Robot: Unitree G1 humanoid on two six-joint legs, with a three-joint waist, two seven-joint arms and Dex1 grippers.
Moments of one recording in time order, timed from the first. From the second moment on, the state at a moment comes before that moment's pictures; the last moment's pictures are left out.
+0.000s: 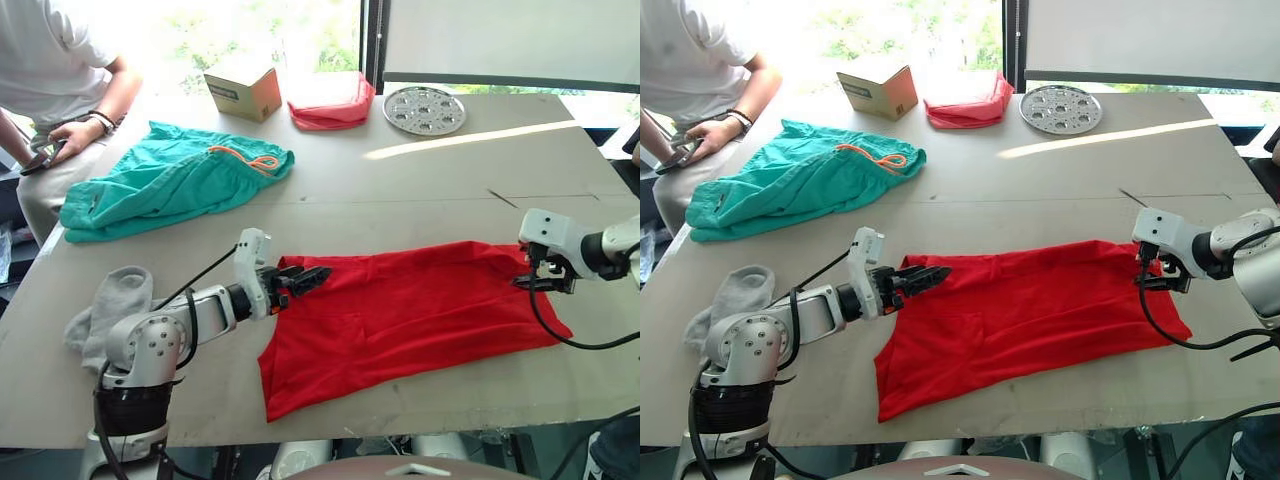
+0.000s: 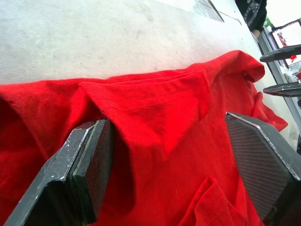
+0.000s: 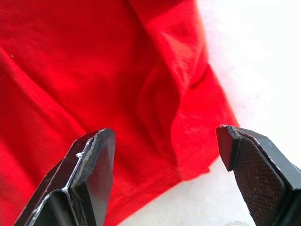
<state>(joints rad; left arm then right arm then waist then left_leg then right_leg) -0.20 0.54 0.16 -0.26 -1.04 1.08 -0.36 -0.46 -1.08 0.19 -0.06 -0.03 0.63 1.18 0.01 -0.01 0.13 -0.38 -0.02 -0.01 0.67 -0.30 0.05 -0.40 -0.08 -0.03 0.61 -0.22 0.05</state>
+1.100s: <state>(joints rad) -0.34 0.57 0.12 -0.12 -0.76 0.90 -0.60 -0.67 -1.03 0.32 0.08 -0.17 0.60 1.11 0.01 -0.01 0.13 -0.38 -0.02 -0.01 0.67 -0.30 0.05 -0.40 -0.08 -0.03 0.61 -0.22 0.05</state>
